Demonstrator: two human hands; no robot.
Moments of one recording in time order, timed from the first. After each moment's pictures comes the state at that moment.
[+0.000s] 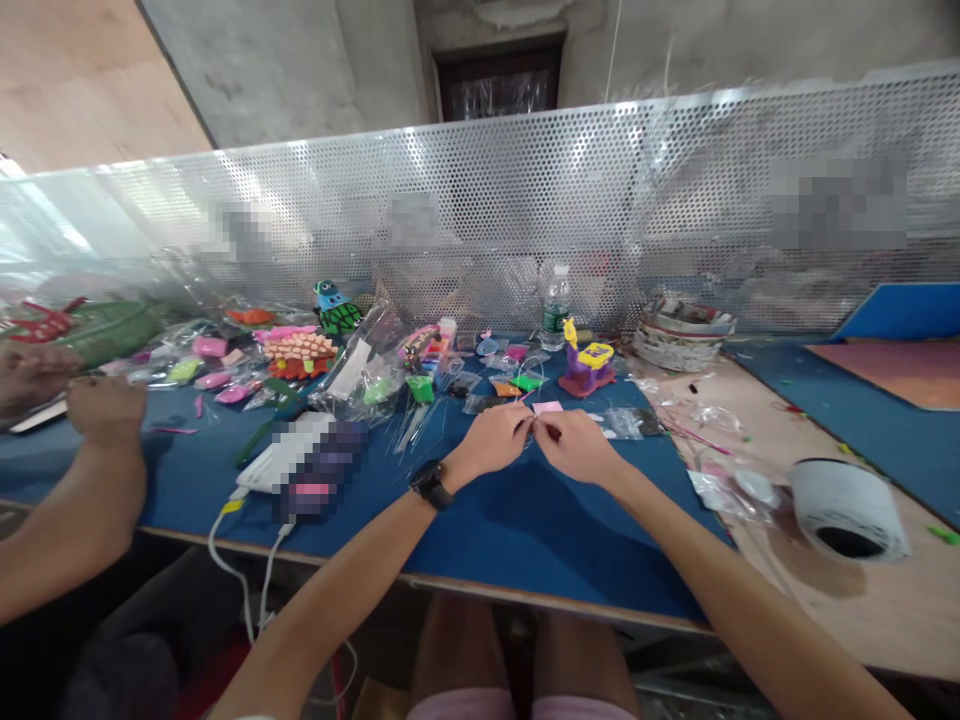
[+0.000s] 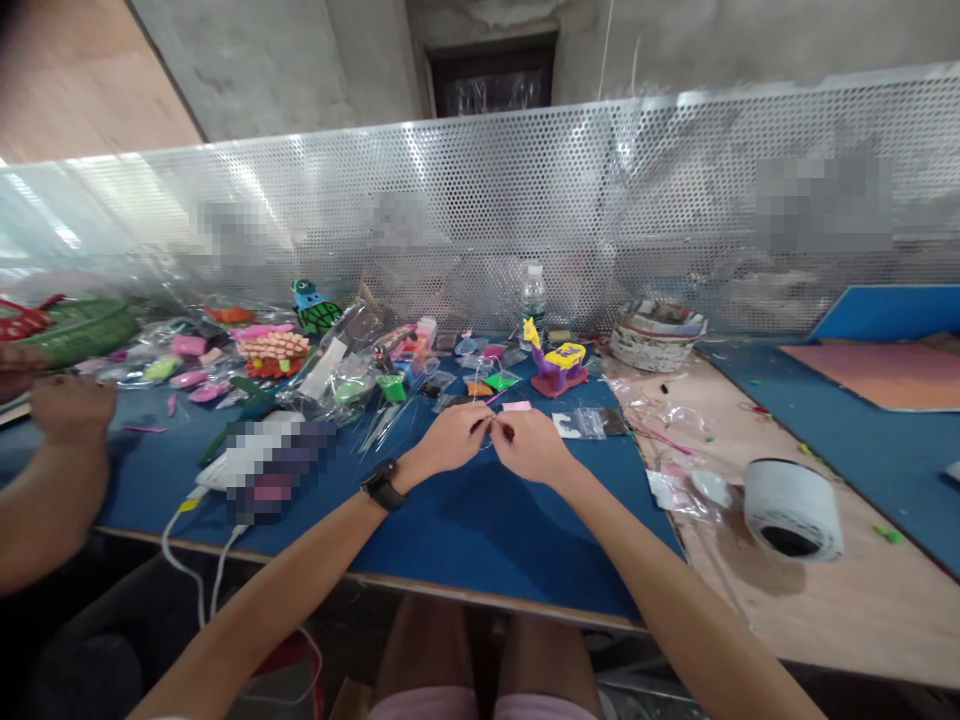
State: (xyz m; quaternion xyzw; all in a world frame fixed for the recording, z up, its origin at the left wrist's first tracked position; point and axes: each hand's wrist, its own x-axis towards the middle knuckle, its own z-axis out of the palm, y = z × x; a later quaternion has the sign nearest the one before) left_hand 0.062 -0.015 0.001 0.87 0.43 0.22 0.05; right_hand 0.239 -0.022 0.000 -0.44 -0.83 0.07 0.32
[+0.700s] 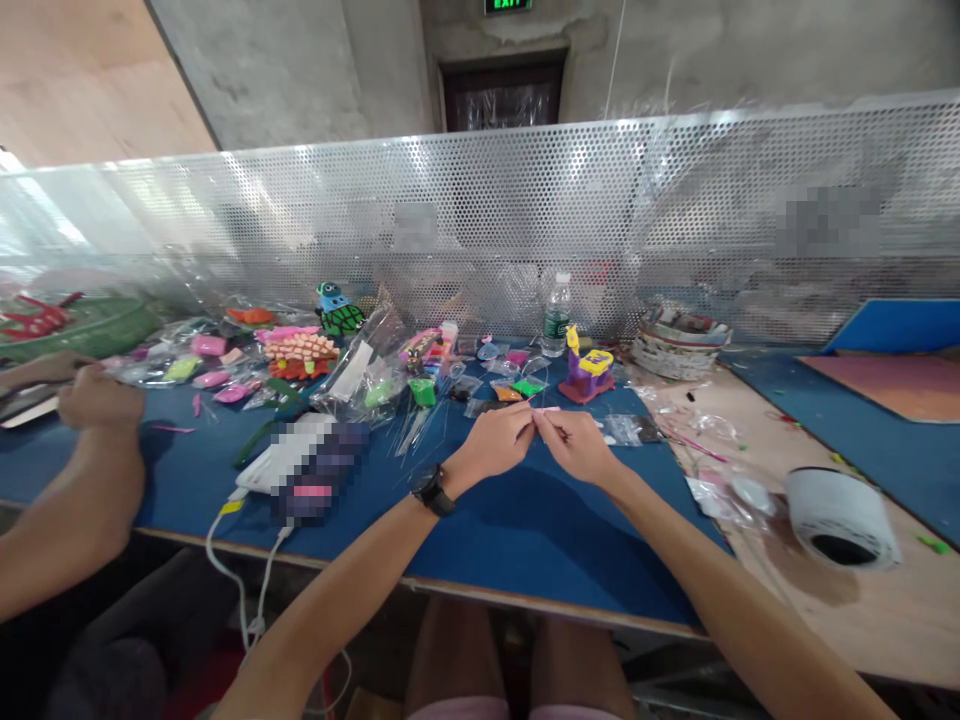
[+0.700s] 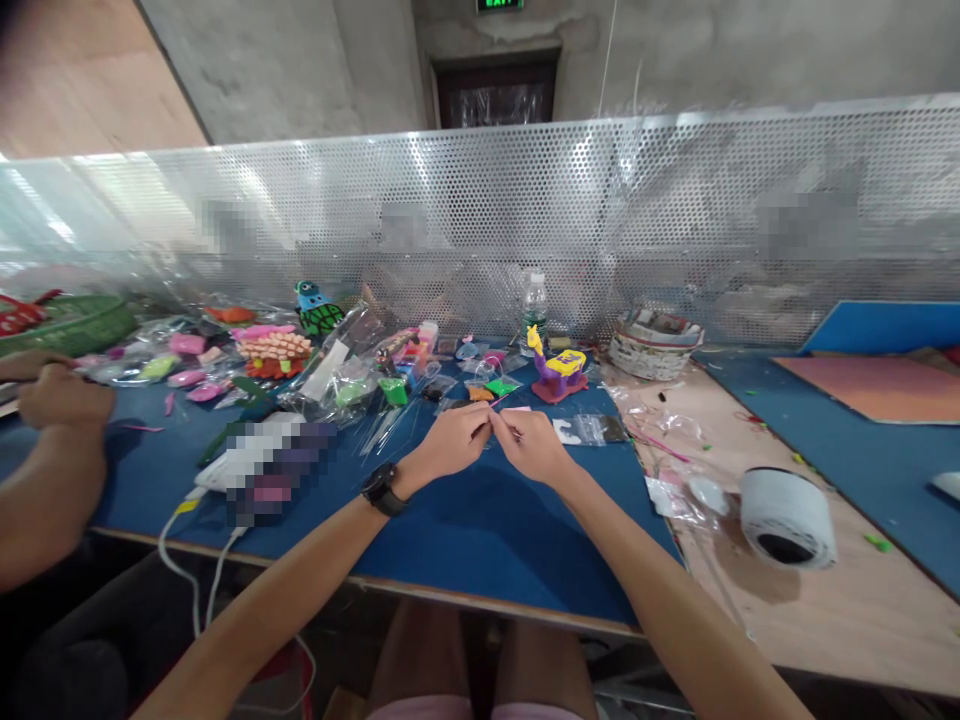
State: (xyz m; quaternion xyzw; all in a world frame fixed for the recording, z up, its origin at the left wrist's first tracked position) left_hand 0.060 -0.020 0.008 0.87 0.40 0.28 0.05; right_hand 0.239 -0.020 0.000 -0.39 -0.84 0.07 0.37
